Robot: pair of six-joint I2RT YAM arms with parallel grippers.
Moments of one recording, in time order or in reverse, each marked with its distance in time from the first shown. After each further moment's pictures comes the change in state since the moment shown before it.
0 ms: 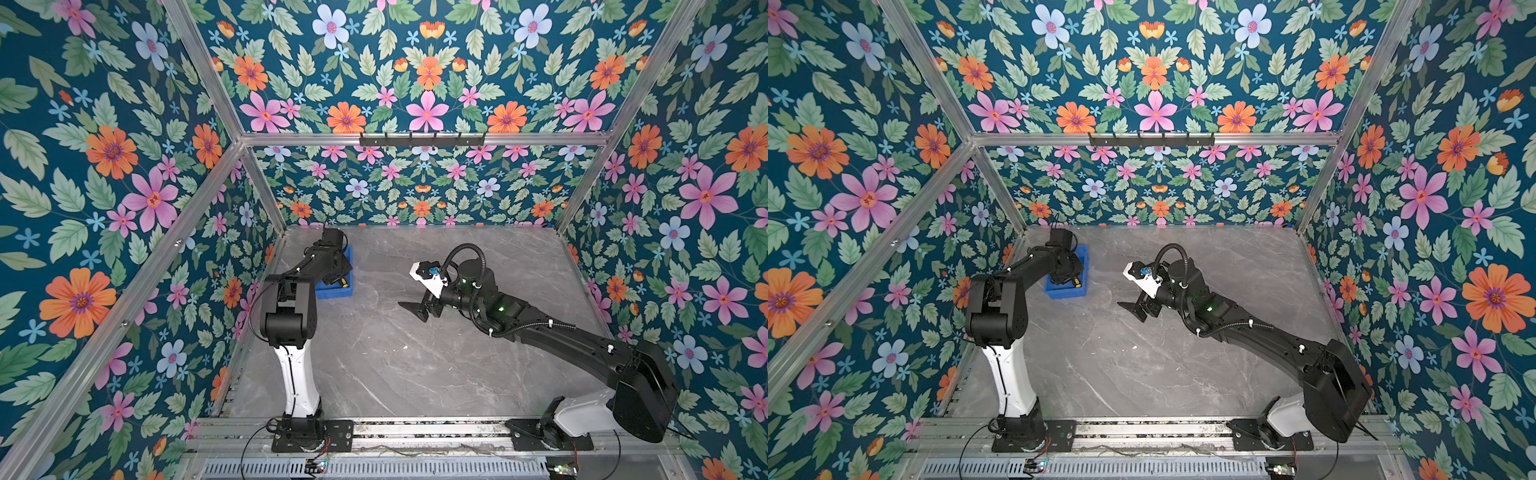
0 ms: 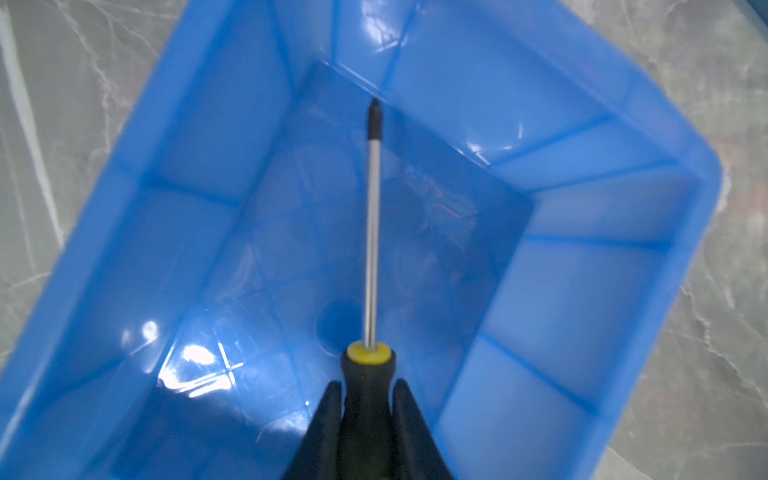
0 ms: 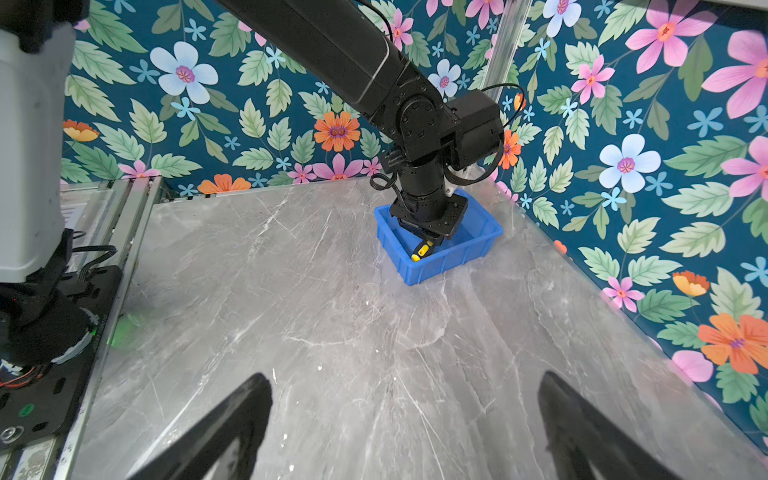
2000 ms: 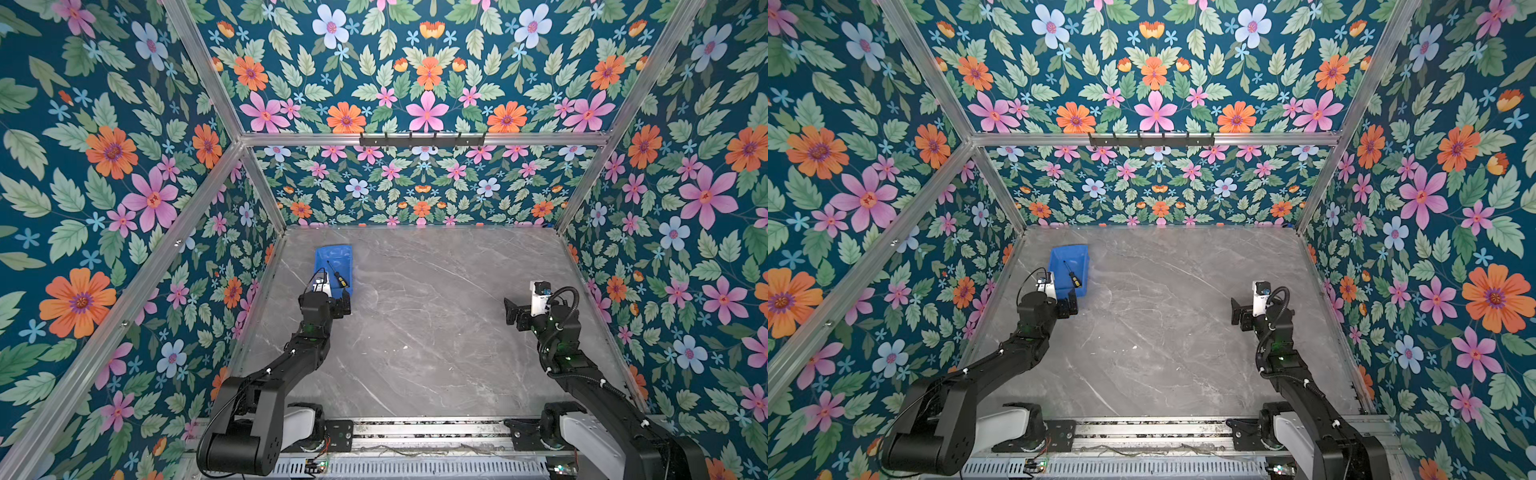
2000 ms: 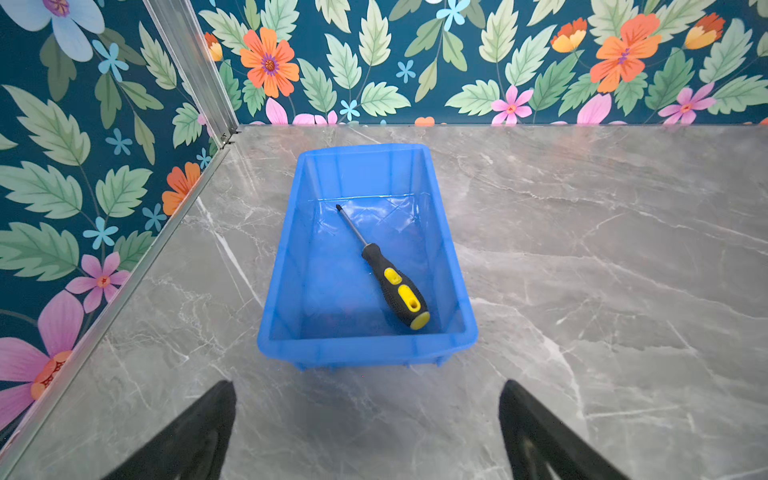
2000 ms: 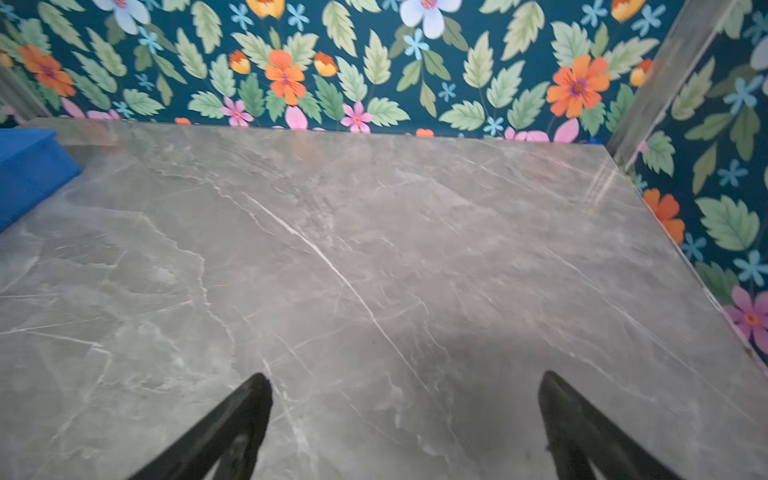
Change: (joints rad) left arm -0.051 -0.803 -1.141 1.059 -0.093 0.637; right arm -0.729 -0.484 -0.780 0.245 0.268 0.261
